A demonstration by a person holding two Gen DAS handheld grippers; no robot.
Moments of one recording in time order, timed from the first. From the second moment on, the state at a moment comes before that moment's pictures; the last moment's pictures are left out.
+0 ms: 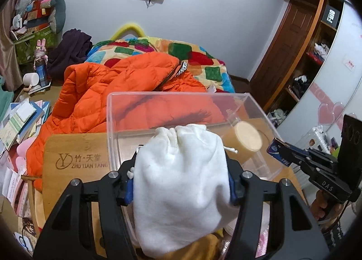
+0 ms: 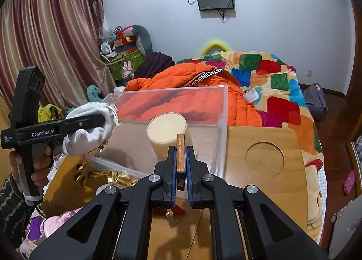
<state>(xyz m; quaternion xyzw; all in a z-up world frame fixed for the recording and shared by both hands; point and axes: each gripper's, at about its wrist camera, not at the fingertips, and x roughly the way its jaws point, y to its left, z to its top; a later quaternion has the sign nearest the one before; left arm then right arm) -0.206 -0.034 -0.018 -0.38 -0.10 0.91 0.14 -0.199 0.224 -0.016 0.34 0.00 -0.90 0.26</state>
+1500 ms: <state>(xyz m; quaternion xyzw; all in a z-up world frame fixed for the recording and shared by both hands) -0.085 -0.029 0.027 -0.28 -0.02 0.96 0.10 -0.114 0.236 -0.001 0.30 0.01 -0.93 0.20</state>
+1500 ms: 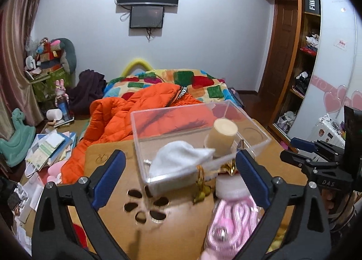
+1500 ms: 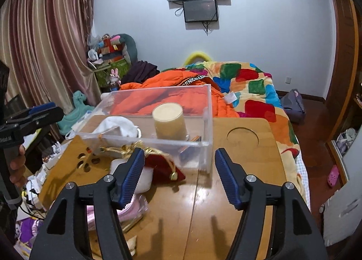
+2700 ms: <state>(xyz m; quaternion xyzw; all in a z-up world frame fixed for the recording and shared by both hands) 0.014 0.009 -0.080 -0.31 -0.05 0.95 0.10 -0.019 0.212 -0.091 0.33 0.01 -0.91 0.24</state>
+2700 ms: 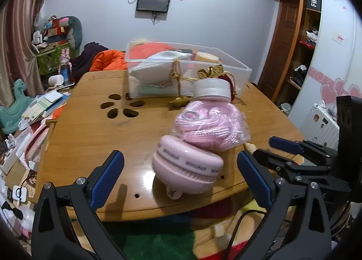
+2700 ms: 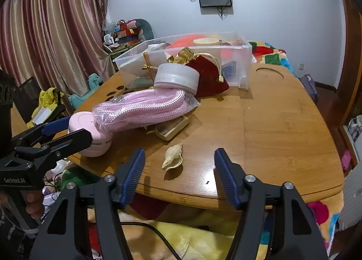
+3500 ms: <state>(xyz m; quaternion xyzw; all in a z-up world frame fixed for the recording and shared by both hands) -0.001 0.012 -0.095 -0.33 -0.05 0.94 0.08 -0.017 0.194 -0.100 0.32 0.06 -0.92 0.23</state>
